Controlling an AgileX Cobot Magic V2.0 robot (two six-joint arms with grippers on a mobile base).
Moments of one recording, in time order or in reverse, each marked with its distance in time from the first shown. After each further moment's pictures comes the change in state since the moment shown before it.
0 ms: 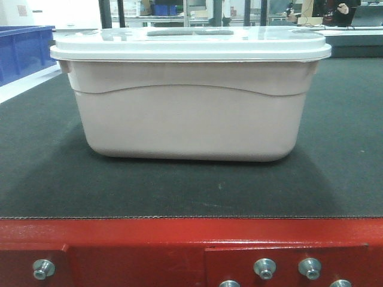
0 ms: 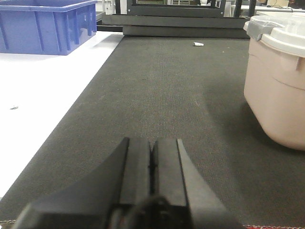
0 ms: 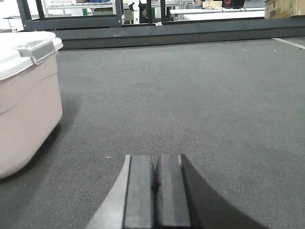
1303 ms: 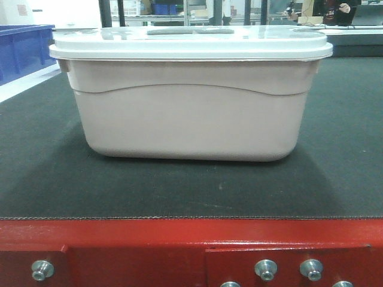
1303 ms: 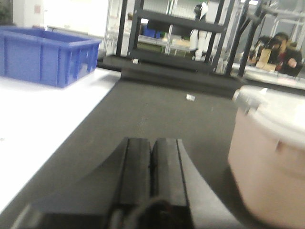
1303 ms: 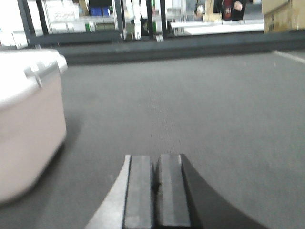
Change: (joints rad) left arm 0.000 0.005 -0.058 -0.154 -0.133 0.000; right arm 0.000 0.000 -0.046 0.019 -0.034 0.000
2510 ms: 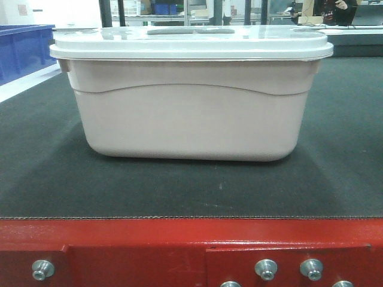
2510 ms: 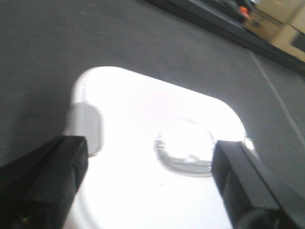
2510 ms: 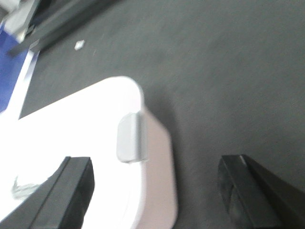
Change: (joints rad) left arm -0.076 1.226 -1.123 -0.680 0.655 0.303; right arm 0.000 1.029 -0.947 0.543 0.519 -0.004
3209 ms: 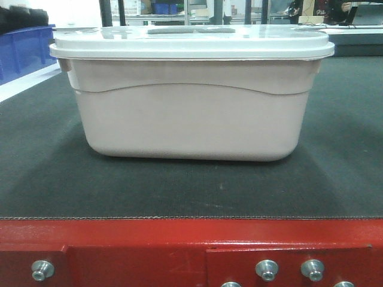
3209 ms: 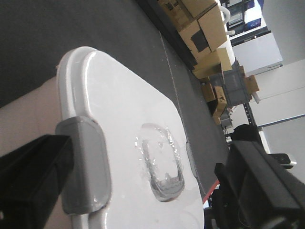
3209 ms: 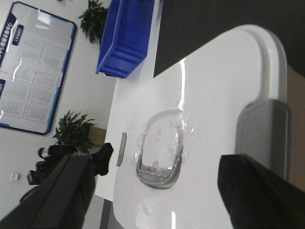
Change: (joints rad) left arm 0.271 0.527 -0.088 -0.627 0.530 0.416; right arm -0.155 0.400 -0.047 0.958 0.385 -0.721
